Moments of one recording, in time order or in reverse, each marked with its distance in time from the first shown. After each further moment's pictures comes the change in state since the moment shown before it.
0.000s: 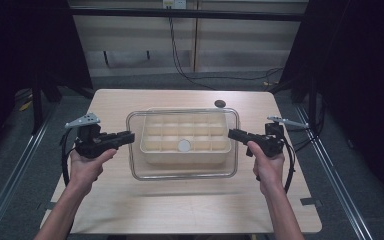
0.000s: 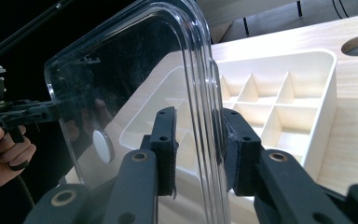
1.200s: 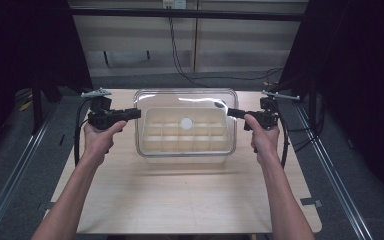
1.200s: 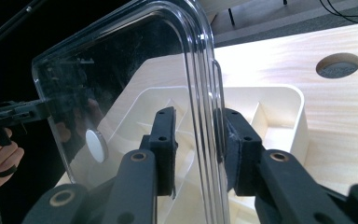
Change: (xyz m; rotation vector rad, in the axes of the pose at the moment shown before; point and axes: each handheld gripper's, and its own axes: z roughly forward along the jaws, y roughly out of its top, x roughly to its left) left arm 0.039 0.044 0.048 0.009 0.052 -0.066; right arm -0.038 0.056 0.042 0.055 -0.051 0.051
